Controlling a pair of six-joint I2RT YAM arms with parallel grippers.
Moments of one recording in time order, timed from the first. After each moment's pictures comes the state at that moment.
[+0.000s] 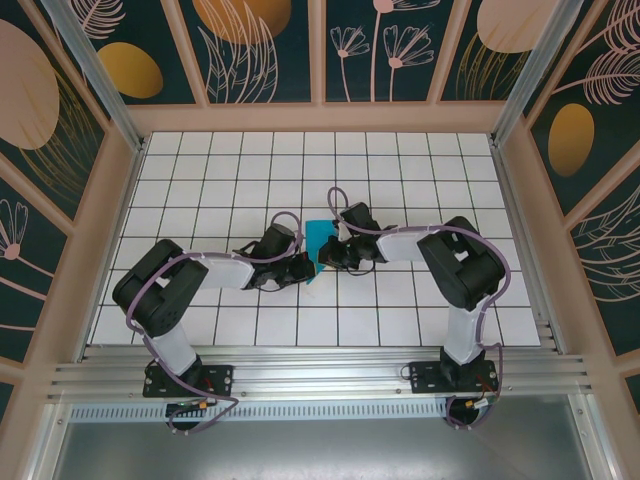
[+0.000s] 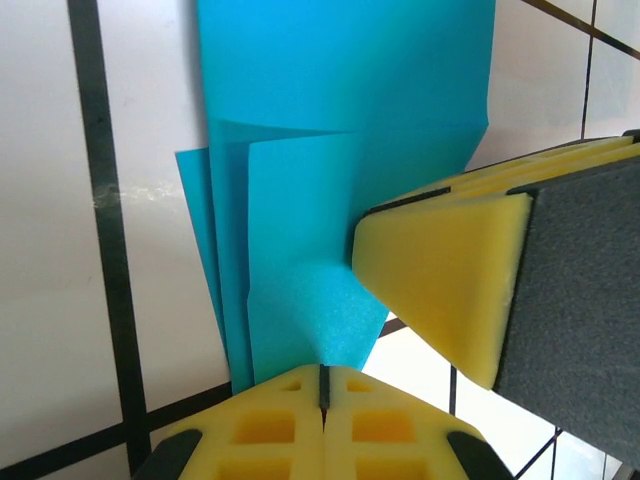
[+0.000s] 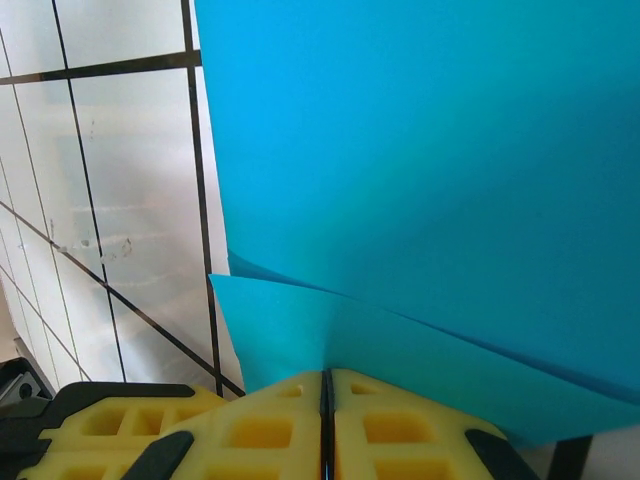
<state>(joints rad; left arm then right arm) -0.66 1.74 0.72 0.14 0.35 -0.86 0.62 1.90 0.95 -0.02 -0.51 0.77</state>
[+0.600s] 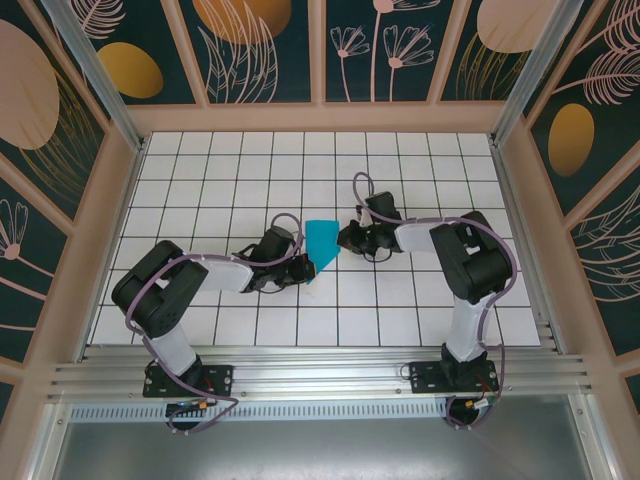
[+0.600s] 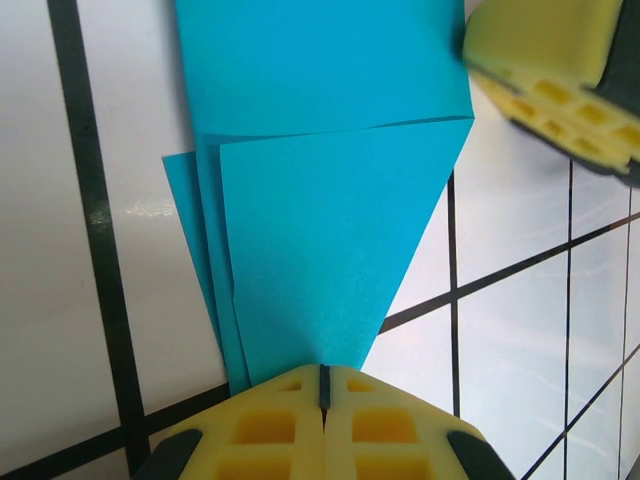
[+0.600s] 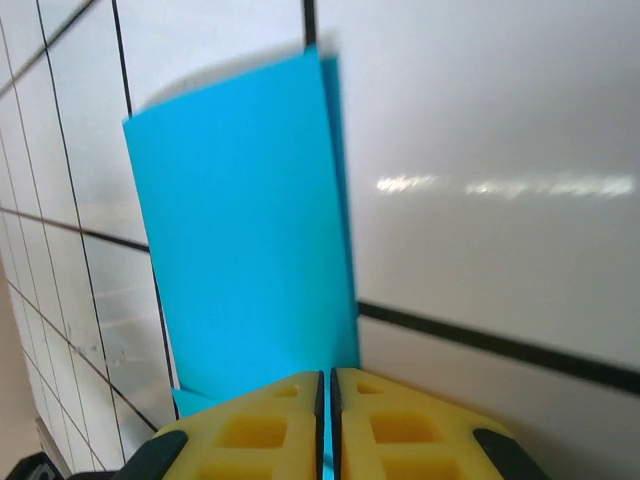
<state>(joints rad) -0.67 1.74 0.68 0.19 0.34 -0.82 0.45 1.90 0.95 0.04 -0.52 0.75</state>
